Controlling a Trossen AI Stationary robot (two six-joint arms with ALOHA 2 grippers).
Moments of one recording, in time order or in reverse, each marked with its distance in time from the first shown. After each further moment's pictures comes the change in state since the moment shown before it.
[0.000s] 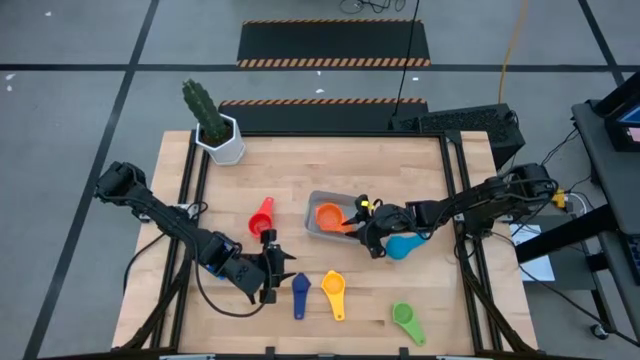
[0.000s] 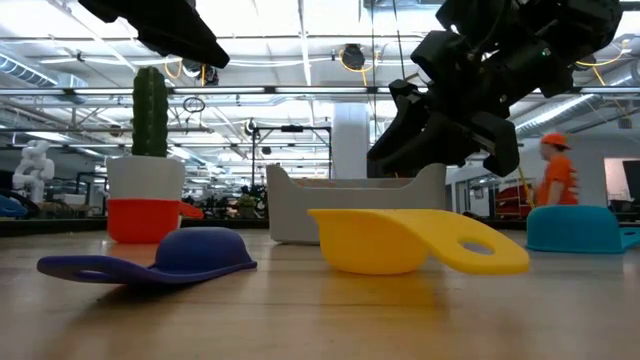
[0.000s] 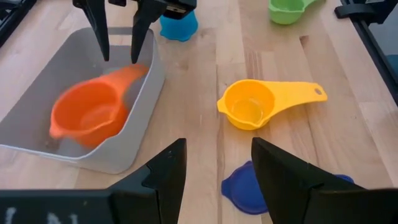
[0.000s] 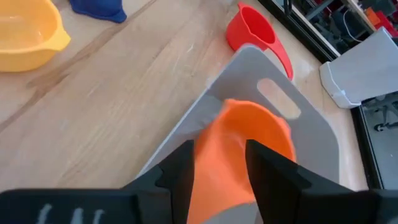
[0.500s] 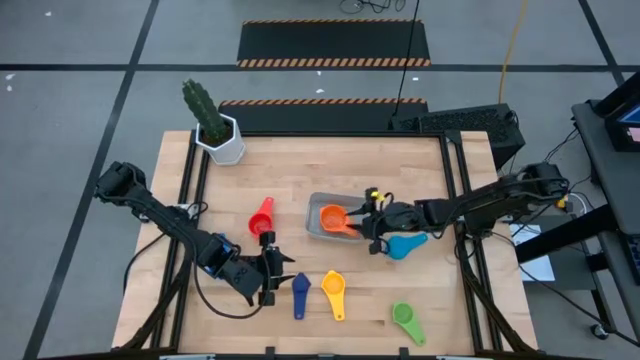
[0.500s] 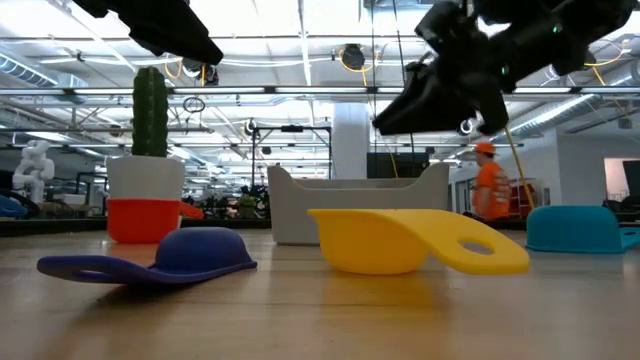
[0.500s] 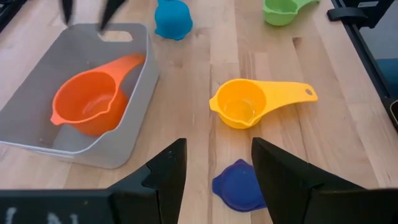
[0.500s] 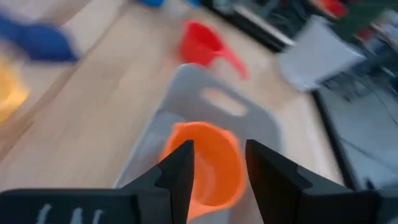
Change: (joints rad) left arm -0.015 0.000 0.000 0.000 0.000 -0.033; right arm 0.028 -0.130 -0.003 -0.022 0.163 0.183
